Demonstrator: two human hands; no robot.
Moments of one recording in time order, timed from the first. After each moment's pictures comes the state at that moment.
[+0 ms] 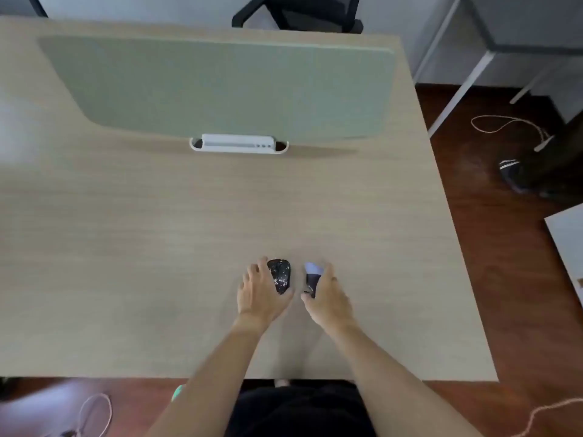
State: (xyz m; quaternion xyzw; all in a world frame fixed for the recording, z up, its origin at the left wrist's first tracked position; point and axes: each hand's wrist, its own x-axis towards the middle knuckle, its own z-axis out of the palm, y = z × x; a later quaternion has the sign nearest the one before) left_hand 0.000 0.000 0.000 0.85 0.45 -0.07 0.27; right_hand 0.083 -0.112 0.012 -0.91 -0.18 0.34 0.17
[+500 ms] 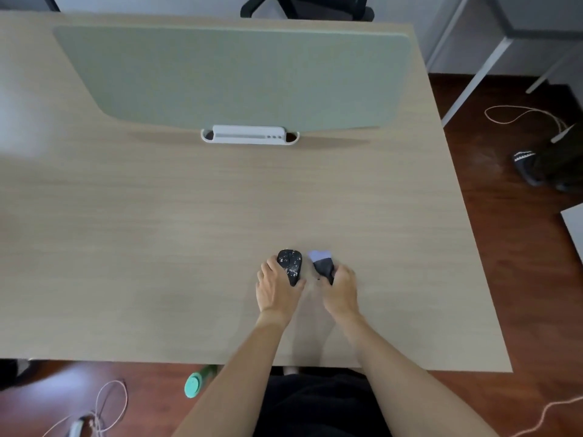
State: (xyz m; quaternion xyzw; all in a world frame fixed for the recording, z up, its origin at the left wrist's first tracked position) left_hand -0.004 -0.015 -0.021 0.82 0.49 -0.03 0.30; right_hand 0.079 -0.110 -0.027 -0.89 -0.08 0.29 0.34
